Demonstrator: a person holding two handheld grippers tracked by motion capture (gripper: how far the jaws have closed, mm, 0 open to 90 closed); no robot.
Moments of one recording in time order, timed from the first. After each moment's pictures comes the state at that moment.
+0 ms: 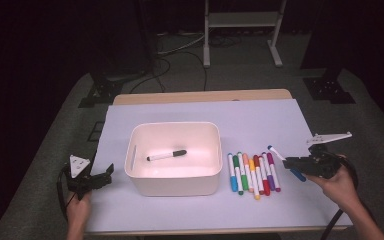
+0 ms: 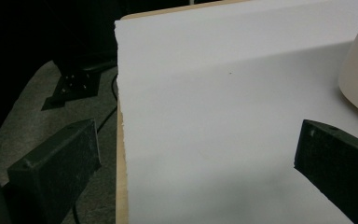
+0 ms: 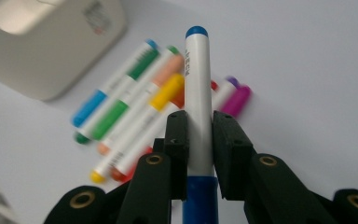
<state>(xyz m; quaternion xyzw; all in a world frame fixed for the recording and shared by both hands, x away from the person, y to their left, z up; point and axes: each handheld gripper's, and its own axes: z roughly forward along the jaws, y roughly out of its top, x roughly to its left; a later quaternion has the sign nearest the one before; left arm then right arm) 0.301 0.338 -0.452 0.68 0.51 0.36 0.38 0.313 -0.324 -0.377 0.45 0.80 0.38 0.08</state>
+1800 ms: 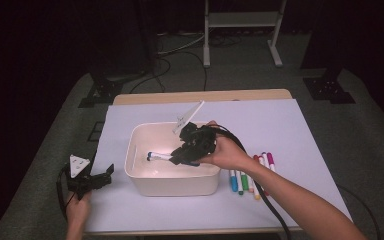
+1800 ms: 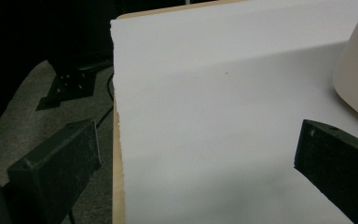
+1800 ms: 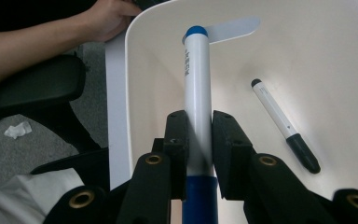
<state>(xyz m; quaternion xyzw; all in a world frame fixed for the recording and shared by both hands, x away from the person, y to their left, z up) 0.301 0.339 -0.452 0.68 0.51 0.36 0.39 0.347 -0.028 -0.295 0.12 0.92 0.37 -0.03</state>
